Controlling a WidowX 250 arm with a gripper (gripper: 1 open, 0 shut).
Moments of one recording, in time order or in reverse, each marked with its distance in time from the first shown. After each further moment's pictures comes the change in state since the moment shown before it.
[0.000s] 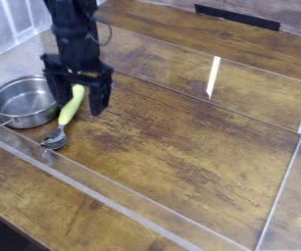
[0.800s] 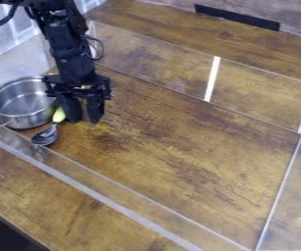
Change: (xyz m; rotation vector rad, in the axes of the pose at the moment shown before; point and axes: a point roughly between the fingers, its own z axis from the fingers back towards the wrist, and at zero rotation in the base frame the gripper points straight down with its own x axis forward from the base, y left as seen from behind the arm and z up) arm 0.014 0.016 -0.029 -0.094 -0.014 0.154
